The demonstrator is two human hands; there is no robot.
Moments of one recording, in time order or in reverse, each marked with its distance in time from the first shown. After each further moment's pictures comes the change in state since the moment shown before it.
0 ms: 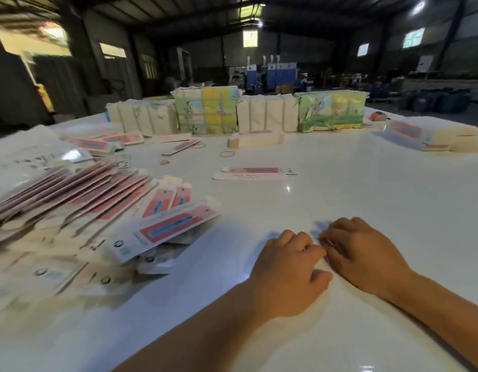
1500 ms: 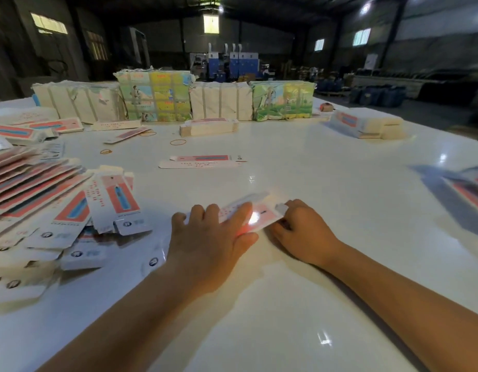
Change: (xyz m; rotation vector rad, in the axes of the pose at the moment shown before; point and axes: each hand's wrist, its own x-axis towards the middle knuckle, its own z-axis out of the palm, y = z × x) left_hand -0.007 -0.002 -0.017 0.467 0.061 -0.187; right_hand 0.000 0.008 -0.005 0.235 0.014 0.033
